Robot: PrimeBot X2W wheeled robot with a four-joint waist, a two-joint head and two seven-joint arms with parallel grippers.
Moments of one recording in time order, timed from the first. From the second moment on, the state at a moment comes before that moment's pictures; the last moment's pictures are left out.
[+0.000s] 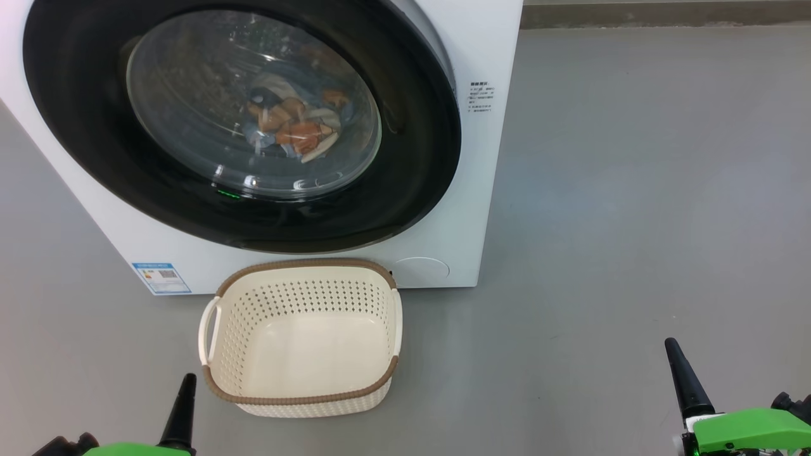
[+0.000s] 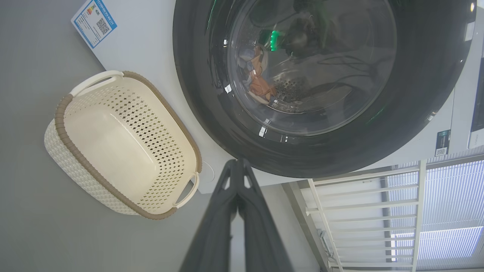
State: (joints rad) left arm -0.03 0.05 0.01 0.25 -1.27 -0.13 -0.02; right arm -0.05 -0.10 -0.08 0.30 1.32 0.13 0.01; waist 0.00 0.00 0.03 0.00
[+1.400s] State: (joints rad) left arm -0.07 0.05 0.05 0.26 -1.63 -0.13 0.08; right arm -0.07 -0.05 -0.13 0.27 1.61 0.13 0.10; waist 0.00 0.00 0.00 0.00
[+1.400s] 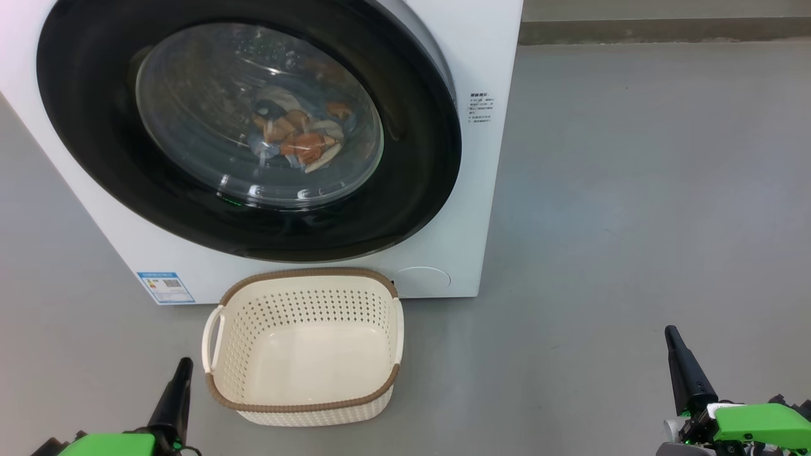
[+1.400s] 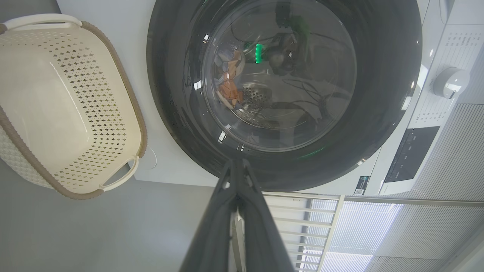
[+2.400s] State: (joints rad) left arm -0.07 0.05 0.06 0.26 -1.63 -0.13 0.09; right arm -0.07 -0.05 -0.14 0.27 1.61 0.13 0.10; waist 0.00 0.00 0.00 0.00
